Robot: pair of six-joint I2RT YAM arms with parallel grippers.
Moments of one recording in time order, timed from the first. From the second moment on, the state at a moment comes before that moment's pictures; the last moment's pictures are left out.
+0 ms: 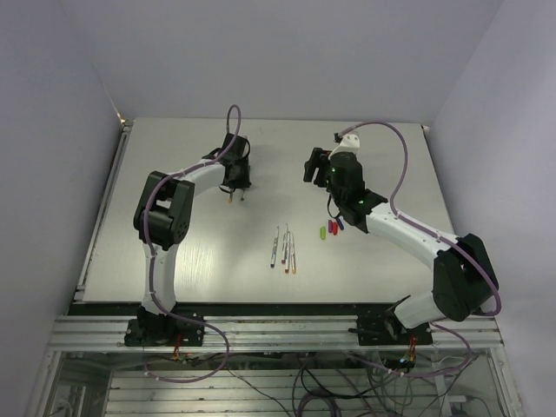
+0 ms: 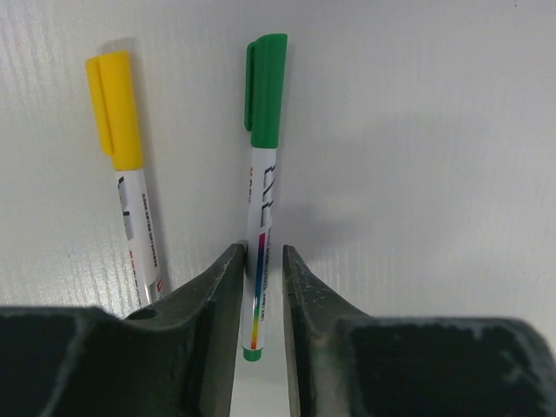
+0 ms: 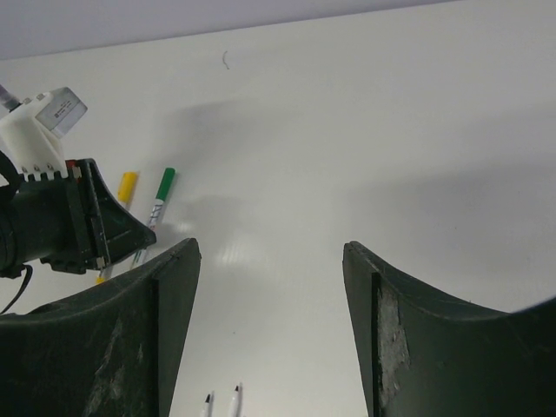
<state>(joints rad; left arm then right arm) -0.39 2.11 1.48 -0.28 -0.02 -0.37 0.58 1.46 0.97 0.20 0.38 0.36</state>
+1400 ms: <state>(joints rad) -0.66 1.68 1.13 -0.32 0.12 -0.26 0.45 1.22 0.74 0.25 0.37 0.41</state>
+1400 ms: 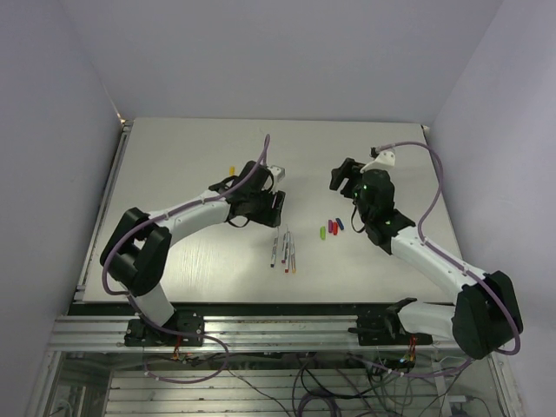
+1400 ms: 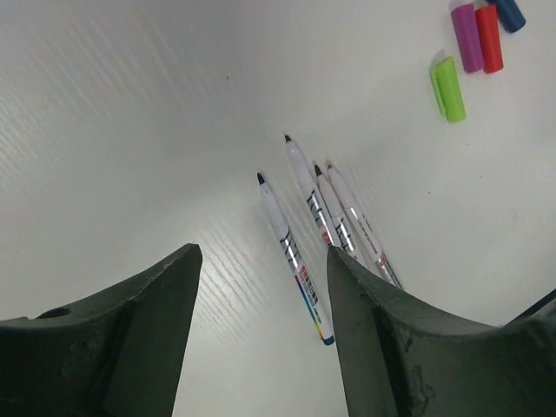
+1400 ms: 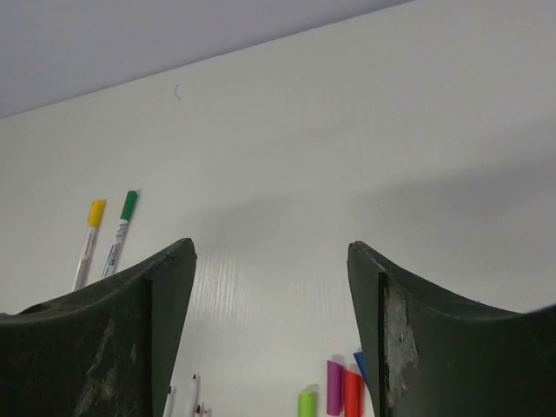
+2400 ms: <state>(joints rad) -0.83 1.76 1.09 -0.39 -0.01 -0.27 0.45 1.20 0.71 0.14 0.40 0.44</state>
